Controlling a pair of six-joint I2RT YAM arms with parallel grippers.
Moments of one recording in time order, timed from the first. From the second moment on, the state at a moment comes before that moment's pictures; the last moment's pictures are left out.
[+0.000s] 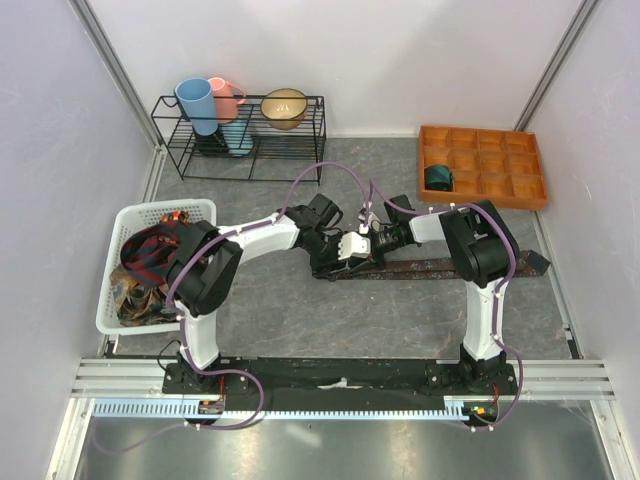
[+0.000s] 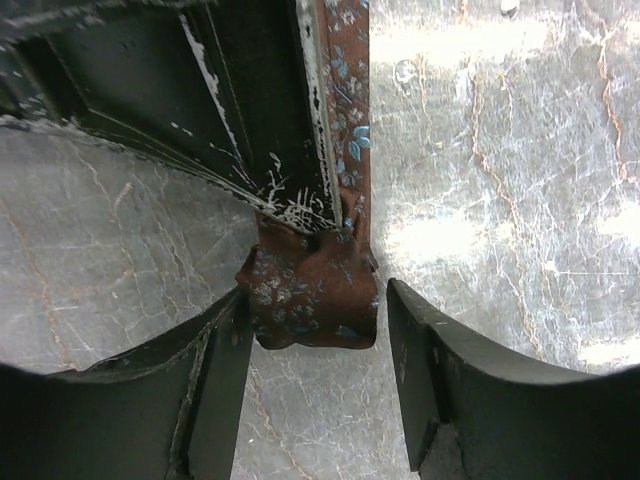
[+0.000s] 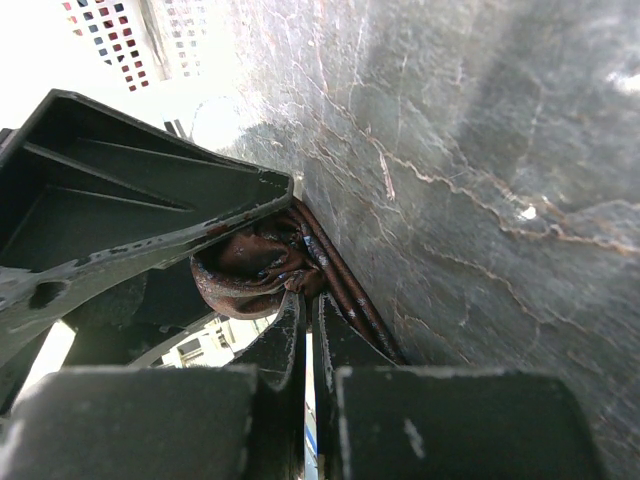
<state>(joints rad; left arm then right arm) -0.70 1.92 1.25 -0.52 0.48 0.83 0.36 2.09 1.09 -0.14 -1.01 0.44</state>
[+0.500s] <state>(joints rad) -0.70 1.90 1.25 -0.48 0.52 0.83 0.36 2.09 1.09 -0.14 -1.02 0.44</state>
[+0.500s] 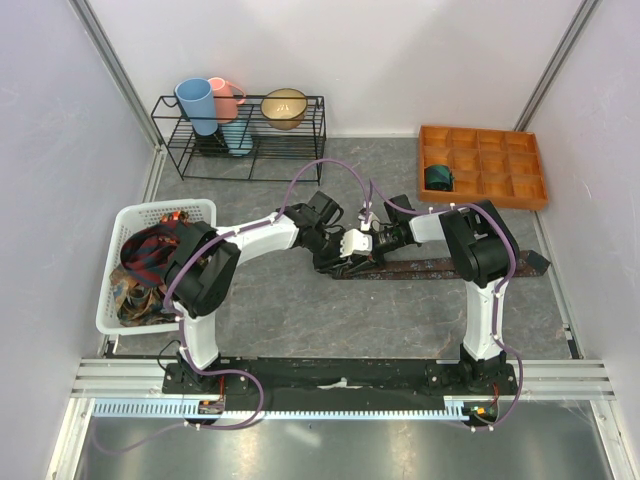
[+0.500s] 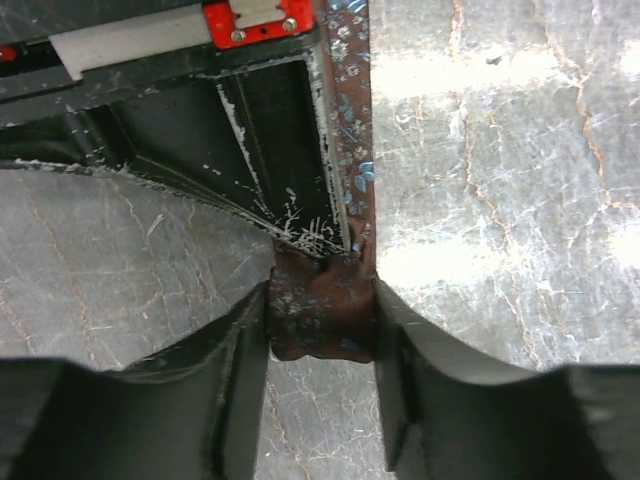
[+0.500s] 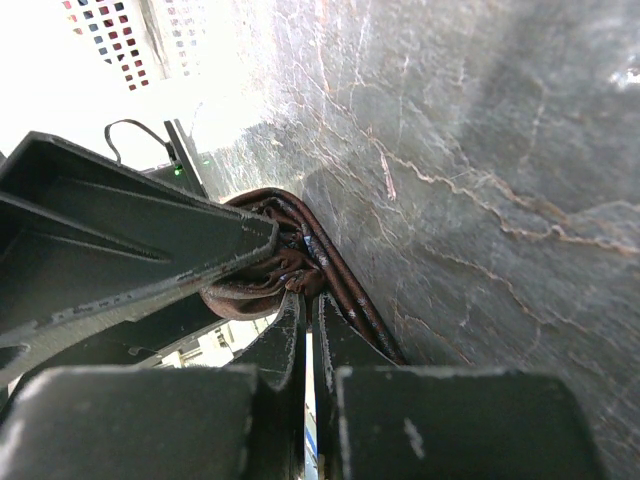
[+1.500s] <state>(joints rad) -0.77 1.94 1.30 -0.51 0.38 0.81 0.33 2.05 1.08 -0.17 -1.01 0.43</state>
